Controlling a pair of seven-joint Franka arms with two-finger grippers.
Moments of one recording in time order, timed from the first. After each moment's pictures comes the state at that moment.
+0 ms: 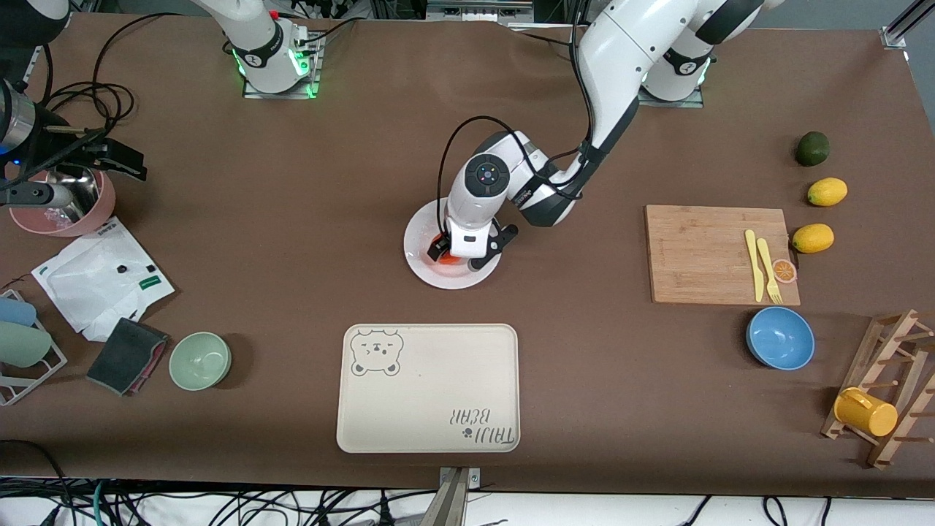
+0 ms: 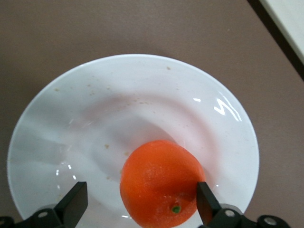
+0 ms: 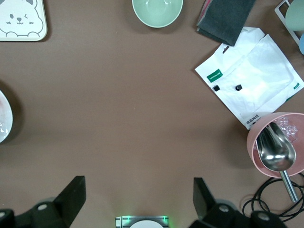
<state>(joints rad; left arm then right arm) -0.56 0.81 -0.29 -1.47 0.00 2.32 -1.57 0.24 0.06 -0.22 -1.58 -0.03 1.49 0.02</state>
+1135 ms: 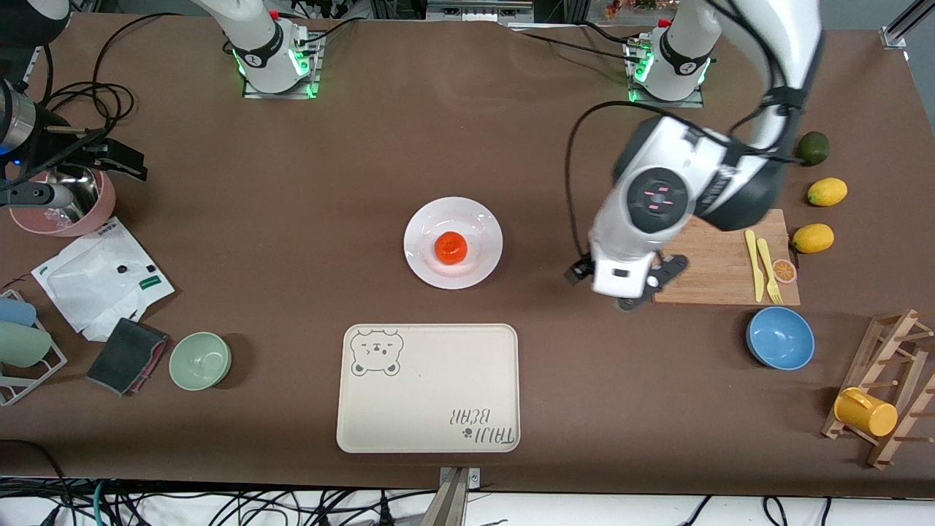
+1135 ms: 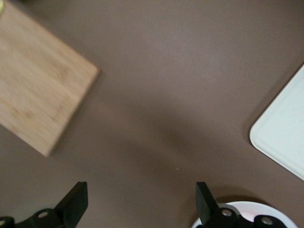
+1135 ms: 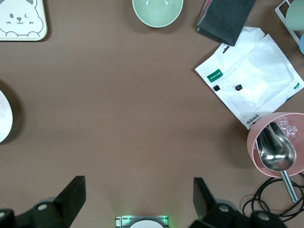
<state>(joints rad) -0.21 0.50 -0.24 -1.39 0.10 1.72 -1.00 0.24 0.06 -0.22 -1.58 -0.03 1.49 0.02</state>
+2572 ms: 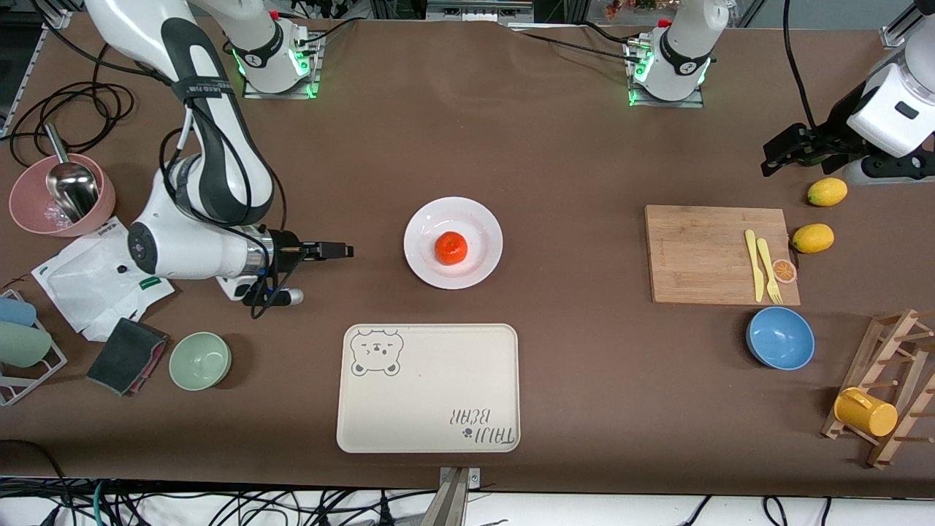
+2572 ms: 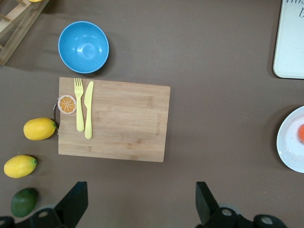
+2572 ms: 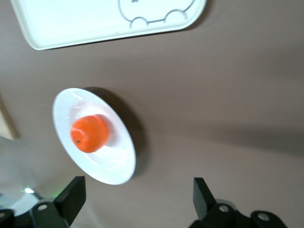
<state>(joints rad) 0.00 -0.09 -0.04 -1.74 -0.04 1.61 -0.12 0.39 0.47 -0.17 -1.77 0.76 1.96 -0.12</state>
